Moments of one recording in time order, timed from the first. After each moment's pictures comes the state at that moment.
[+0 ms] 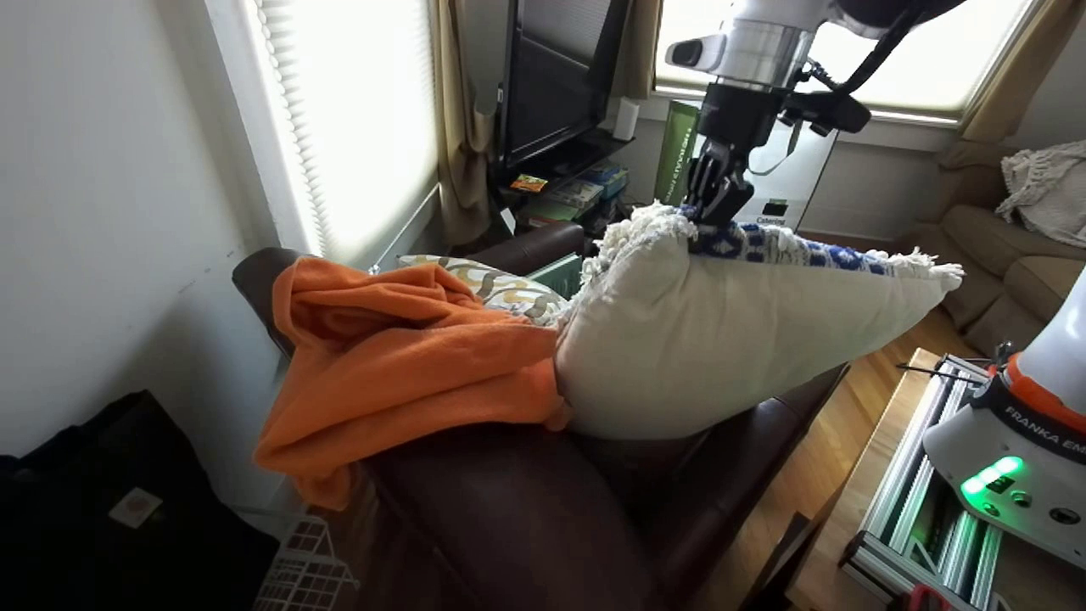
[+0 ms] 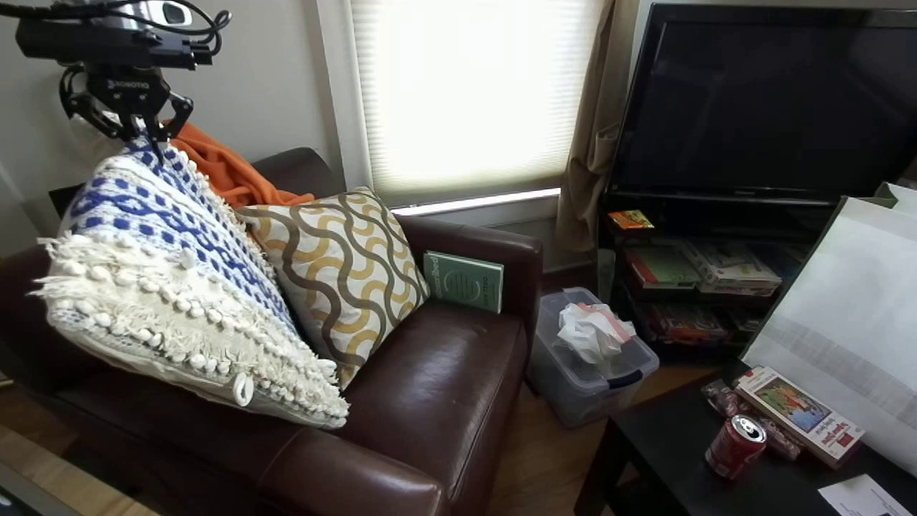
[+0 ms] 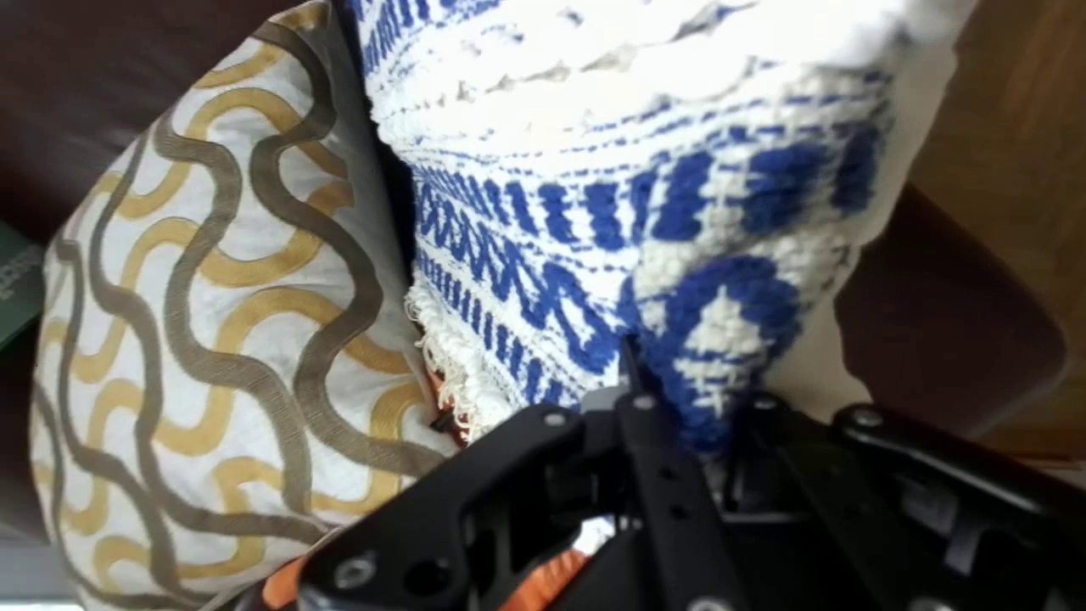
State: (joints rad) arm 0.24 -0.36 0.21 -2.49 0.25 2.20 -0.59
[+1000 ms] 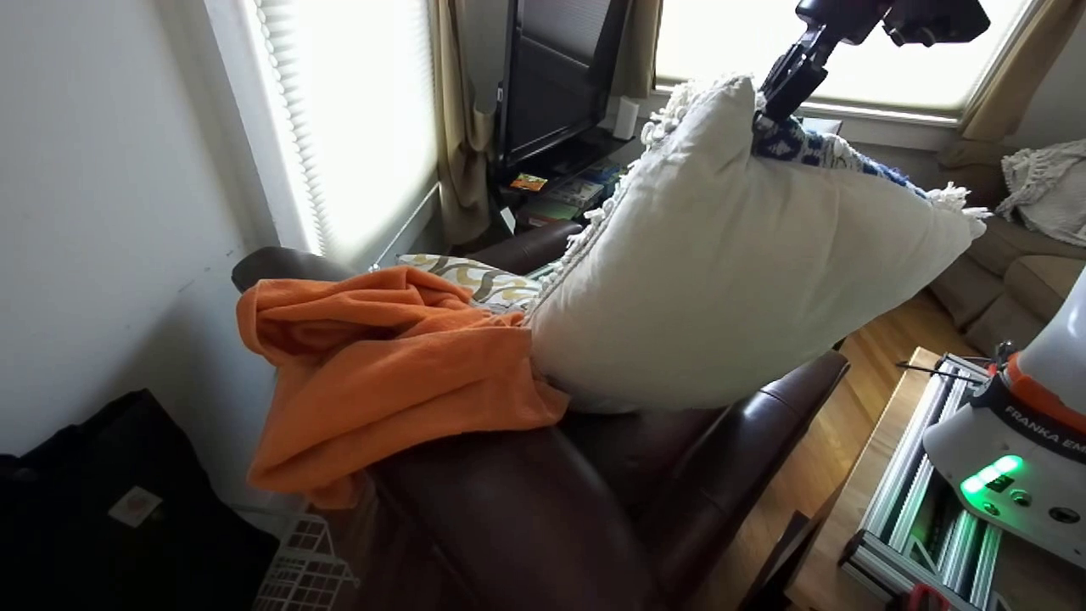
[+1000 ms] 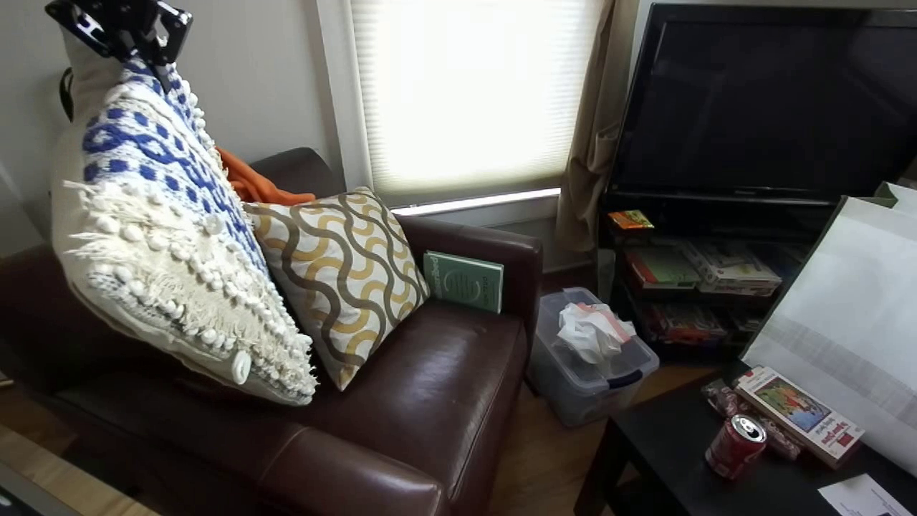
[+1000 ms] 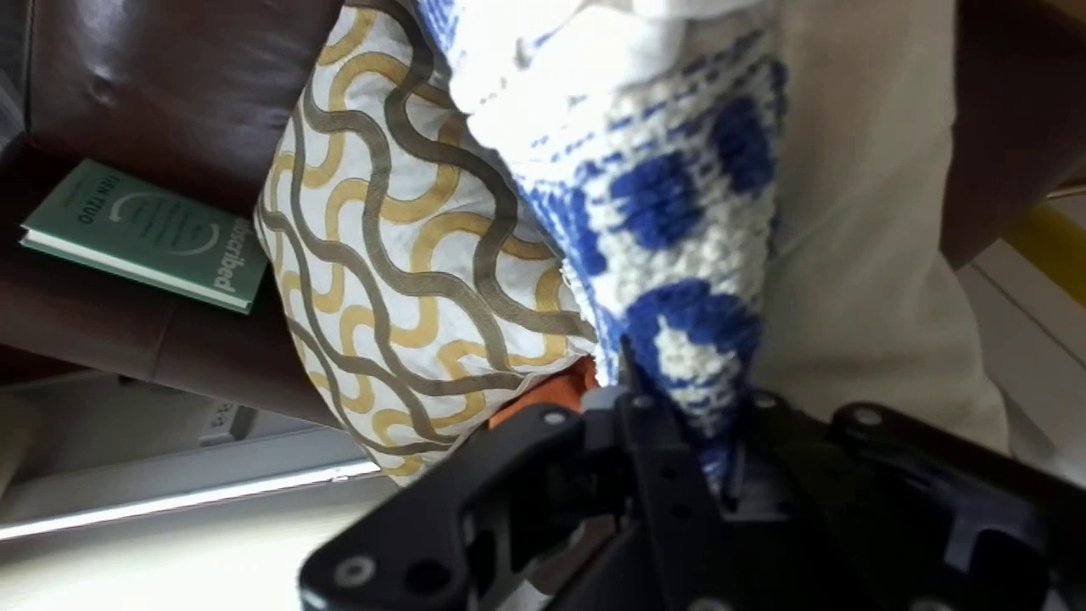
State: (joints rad) arm 0.23 -0.72 0.05 -2.60 0.25 2.20 -0.39
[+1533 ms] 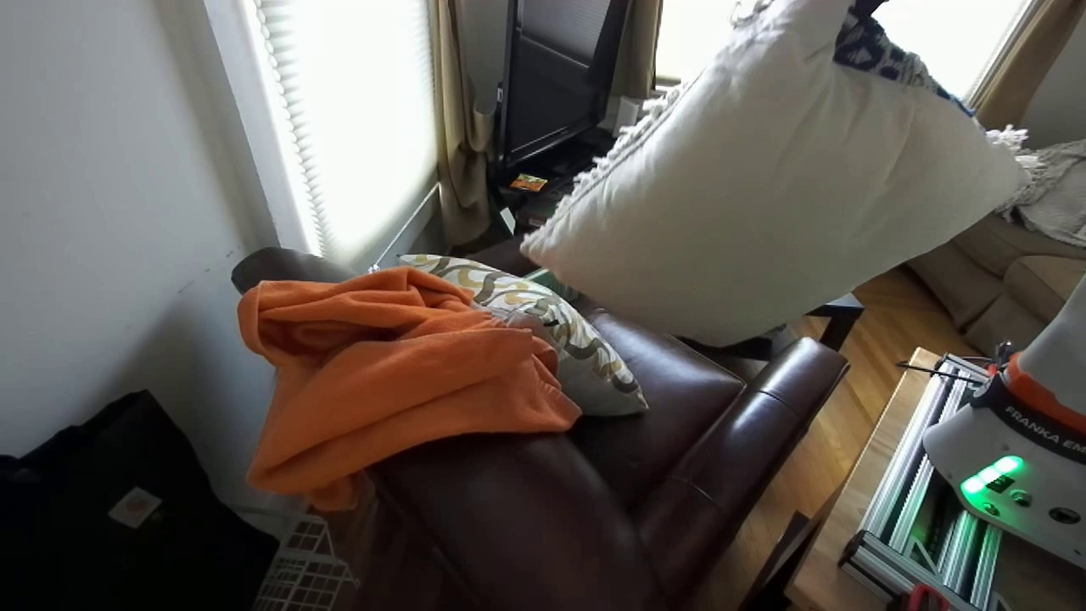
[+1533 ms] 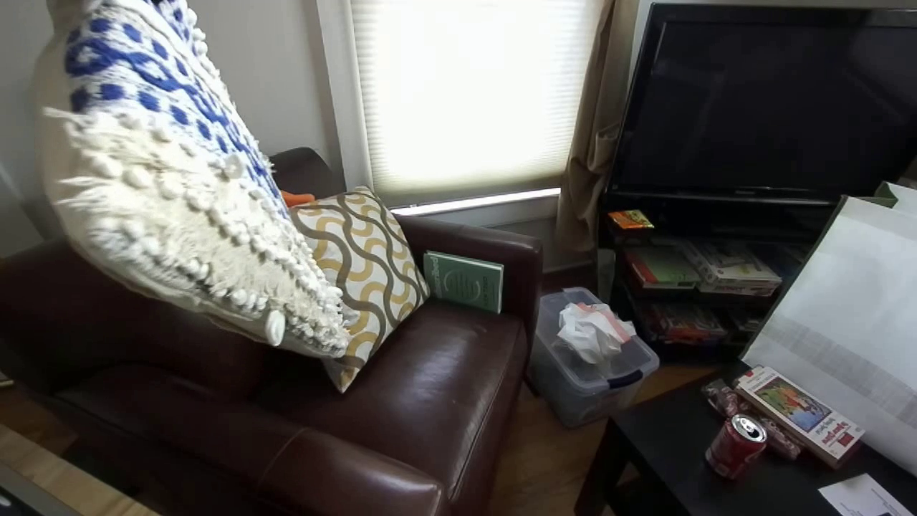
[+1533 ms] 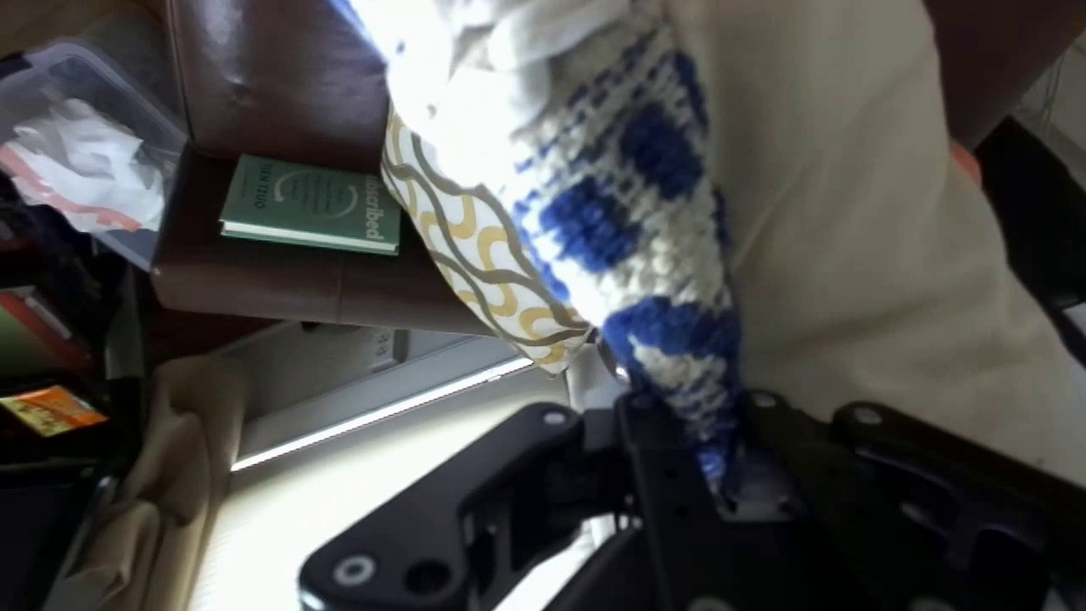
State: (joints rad) arm 0.12 -0.98 -0.01 -2.57 0.18 2.06 -0.22
